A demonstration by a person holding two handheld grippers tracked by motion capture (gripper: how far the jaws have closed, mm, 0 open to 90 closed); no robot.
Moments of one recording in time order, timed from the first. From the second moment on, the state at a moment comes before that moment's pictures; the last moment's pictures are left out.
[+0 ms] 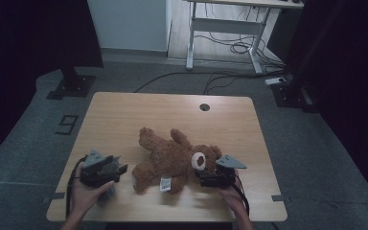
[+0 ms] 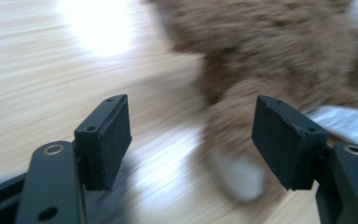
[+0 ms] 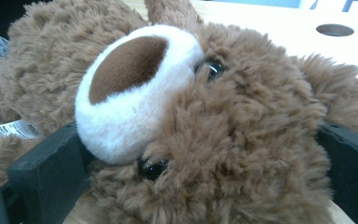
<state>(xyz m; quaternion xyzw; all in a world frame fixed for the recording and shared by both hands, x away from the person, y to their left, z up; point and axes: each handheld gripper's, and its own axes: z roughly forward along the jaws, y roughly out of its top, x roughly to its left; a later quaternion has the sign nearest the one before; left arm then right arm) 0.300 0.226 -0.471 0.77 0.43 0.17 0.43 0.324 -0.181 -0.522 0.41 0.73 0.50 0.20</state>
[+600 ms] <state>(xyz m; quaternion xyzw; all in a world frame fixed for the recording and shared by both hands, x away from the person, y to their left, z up) 0.339 0.143 -0.499 0.82 0.40 0.08 0.41 0.309 -0.200 -0.514 0.43 0.72 0.50 0.19</state>
